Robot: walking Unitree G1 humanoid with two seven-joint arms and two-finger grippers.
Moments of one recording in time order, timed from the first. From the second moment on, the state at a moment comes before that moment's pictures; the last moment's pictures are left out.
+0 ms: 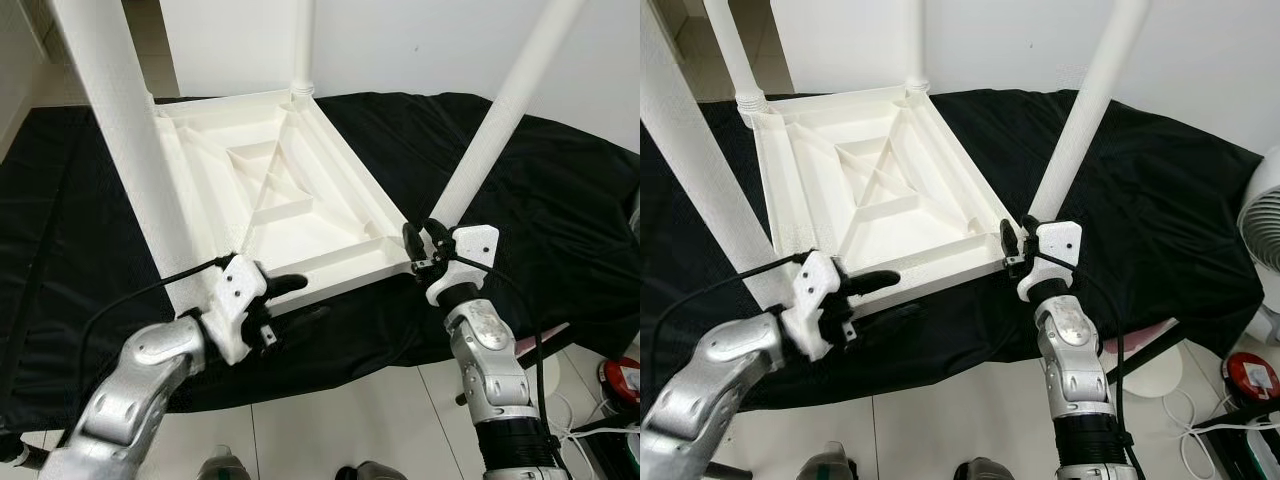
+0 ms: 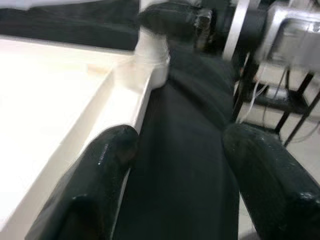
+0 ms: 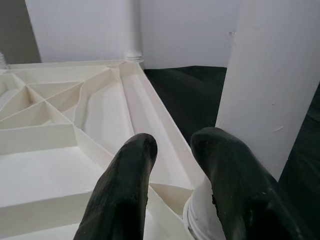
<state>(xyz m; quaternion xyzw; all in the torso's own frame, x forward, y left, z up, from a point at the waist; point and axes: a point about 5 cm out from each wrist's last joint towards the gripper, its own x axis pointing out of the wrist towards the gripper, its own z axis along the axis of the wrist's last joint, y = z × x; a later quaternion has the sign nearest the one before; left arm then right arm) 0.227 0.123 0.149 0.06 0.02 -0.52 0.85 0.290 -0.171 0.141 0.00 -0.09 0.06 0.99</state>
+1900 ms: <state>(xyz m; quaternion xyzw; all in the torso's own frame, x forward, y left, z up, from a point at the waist) 0.162 0.254 0.171 0.06 0.00 -0.31 0.95 0.308 -0.130 0.140 0.01 -0.09 0.25 0.96</state>
